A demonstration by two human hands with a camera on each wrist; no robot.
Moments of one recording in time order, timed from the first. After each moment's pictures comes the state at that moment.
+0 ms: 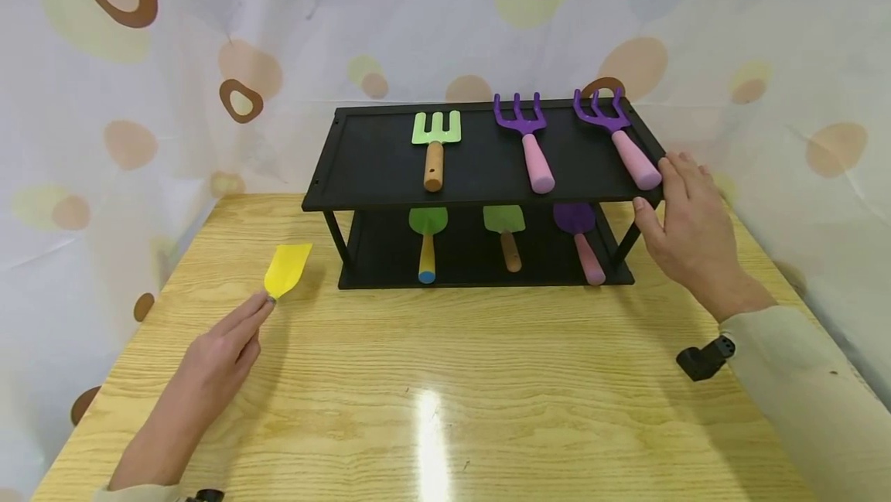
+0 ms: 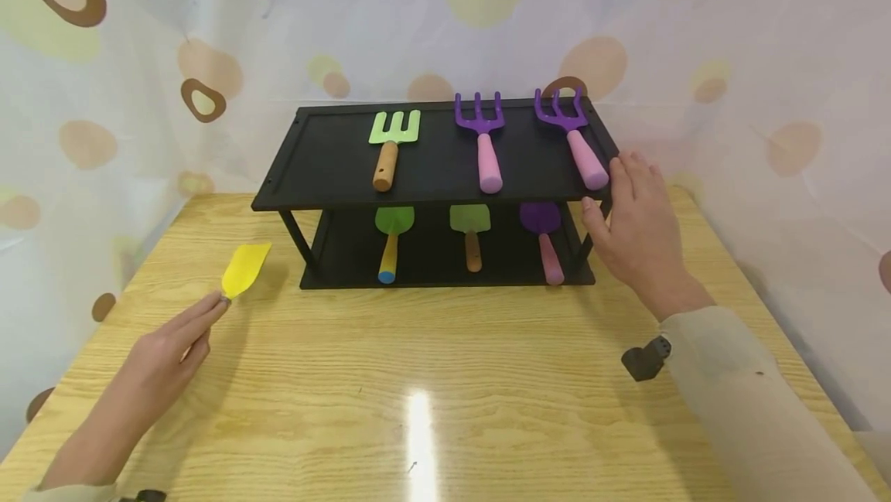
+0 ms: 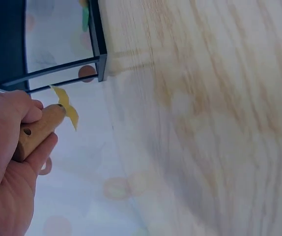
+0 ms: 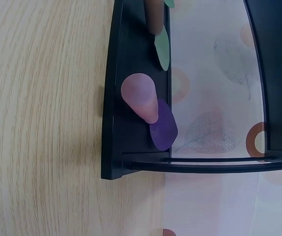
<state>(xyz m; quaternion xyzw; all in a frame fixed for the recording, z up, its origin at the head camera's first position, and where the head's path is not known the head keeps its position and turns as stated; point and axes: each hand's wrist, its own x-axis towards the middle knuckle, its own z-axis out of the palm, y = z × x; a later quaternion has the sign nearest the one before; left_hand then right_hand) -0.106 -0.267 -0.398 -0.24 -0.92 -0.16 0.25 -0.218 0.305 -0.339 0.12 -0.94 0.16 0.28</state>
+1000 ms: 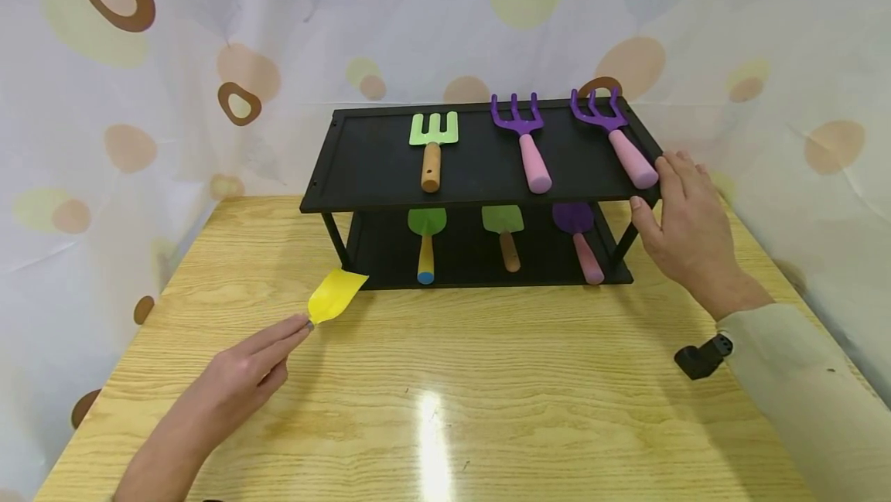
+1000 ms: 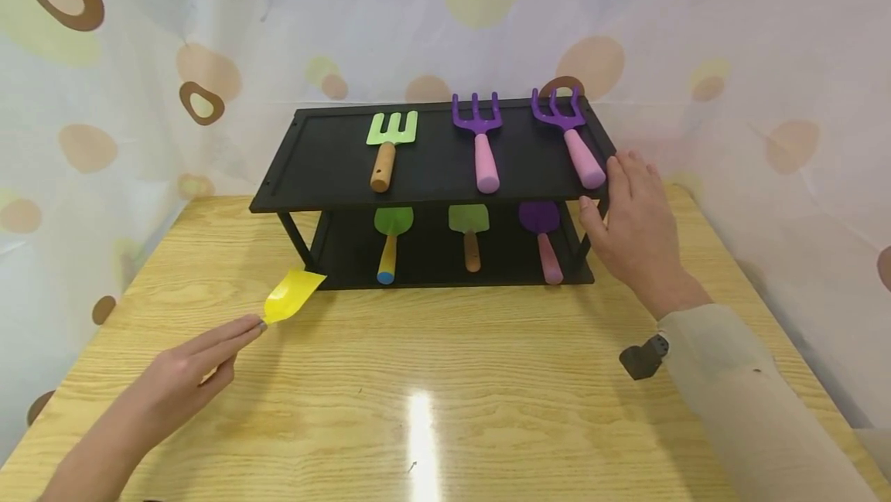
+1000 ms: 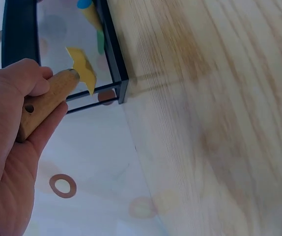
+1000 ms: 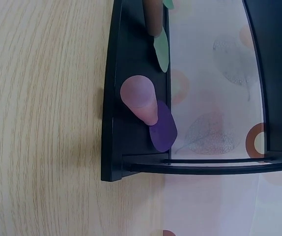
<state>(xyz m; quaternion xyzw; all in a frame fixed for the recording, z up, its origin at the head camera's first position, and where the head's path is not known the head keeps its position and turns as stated) -0.098 -0.246 -0.393 -0.36 -0.89 -0.16 0.25 -0.218 0.305 -0.338 0.11 -0.95 0.16 0.26</state>
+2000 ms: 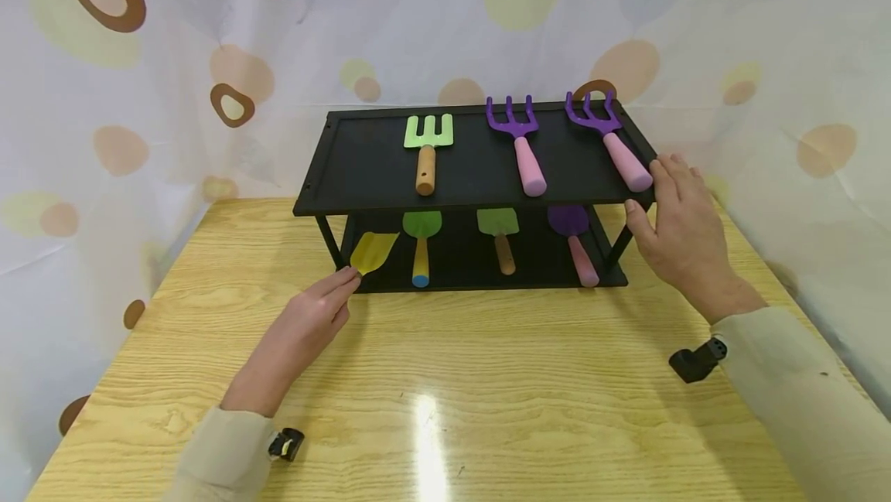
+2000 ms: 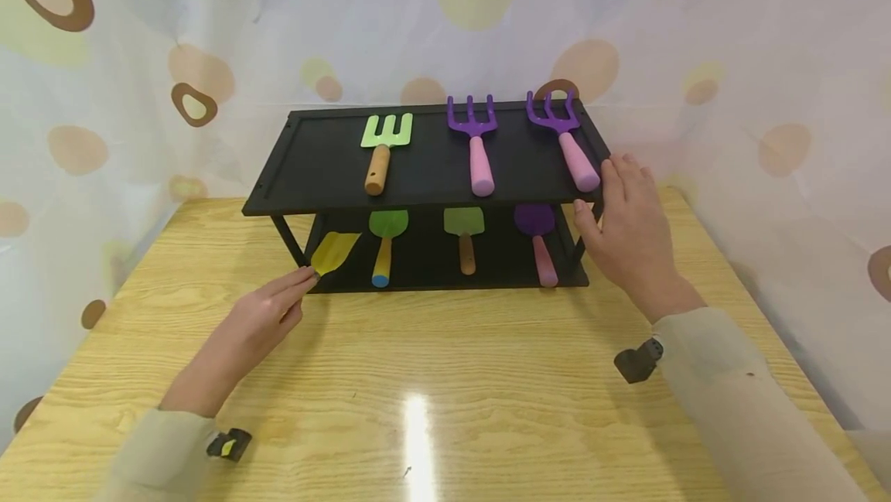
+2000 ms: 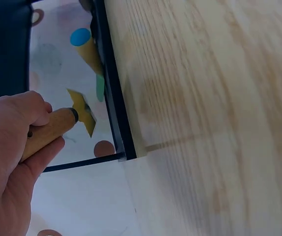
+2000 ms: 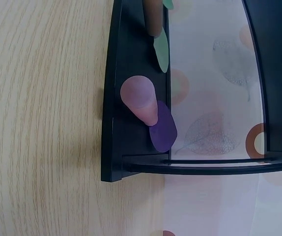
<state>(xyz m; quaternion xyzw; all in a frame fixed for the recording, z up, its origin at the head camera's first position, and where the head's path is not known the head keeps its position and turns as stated) -0.167 -0.178 -0.400 -0.33 -0.91 -0.12 0.23 -0.218 0.306 -0.340 0.11 -0.95 0.16 0.26</state>
